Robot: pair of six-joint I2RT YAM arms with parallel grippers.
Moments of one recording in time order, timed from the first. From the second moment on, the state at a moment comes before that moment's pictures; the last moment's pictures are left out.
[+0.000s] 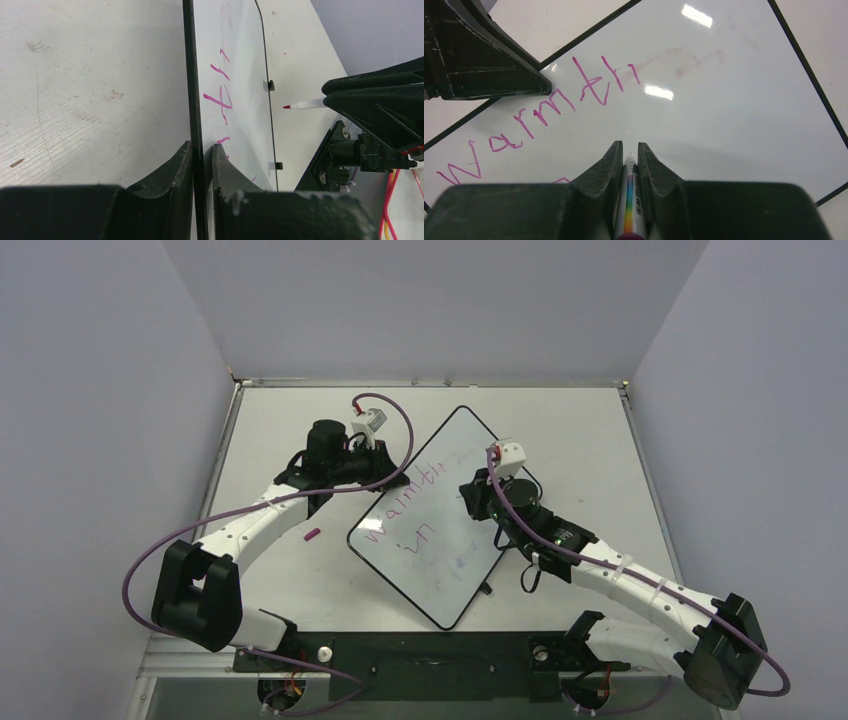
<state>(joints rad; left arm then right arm) -0.41 1.41 0.96 -0.06 0.56 -0.36 0.80 1.05 0.72 0.00 0.28 0.35</state>
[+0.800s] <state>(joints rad) -0.41 1.41 0.96 -0.06 0.56 -0.36 0.78 1.06 0.70 0.05 0.21 0.35</state>
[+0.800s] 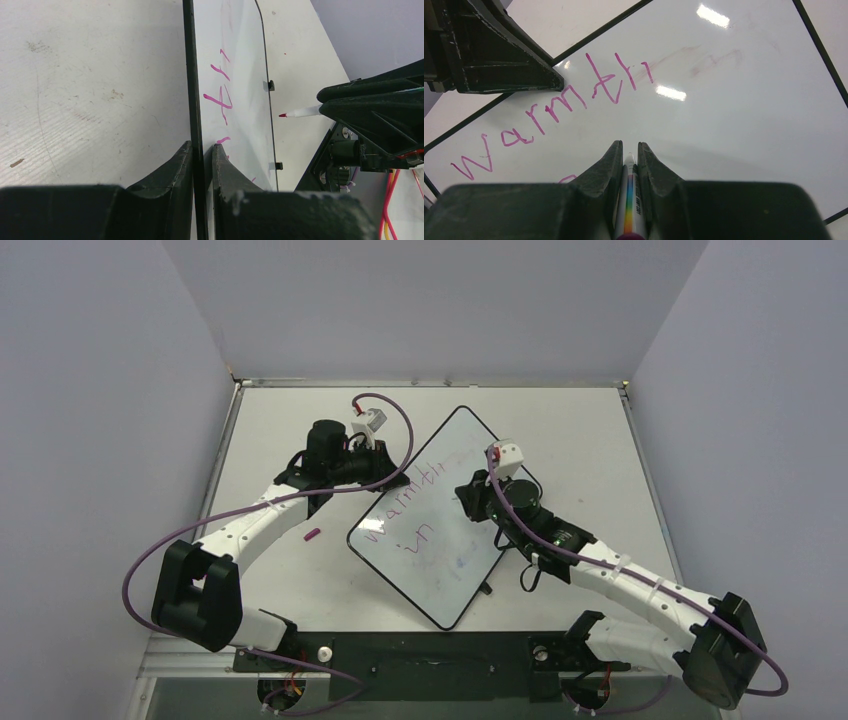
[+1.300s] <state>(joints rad) -0.41 1.41 0.96 -0.06 0.56 -0.36 0.78 1.10 0.70 0.07 0.19 0.35</state>
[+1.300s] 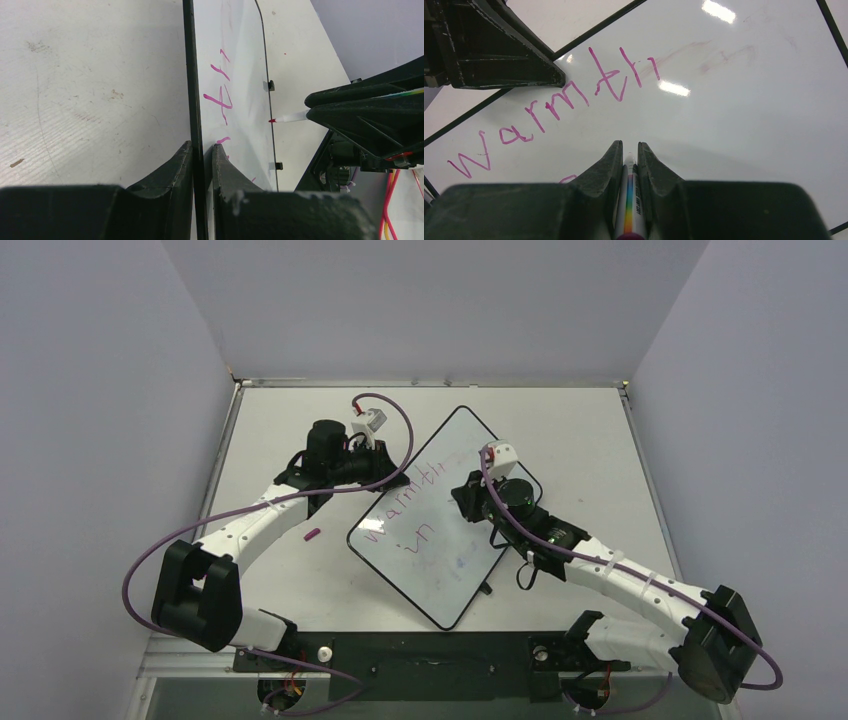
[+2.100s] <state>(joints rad) -0.41 1.41 0.96 -0.06 0.56 -0.36 0.78 1.15 0.70 0.10 0.17 0.35</state>
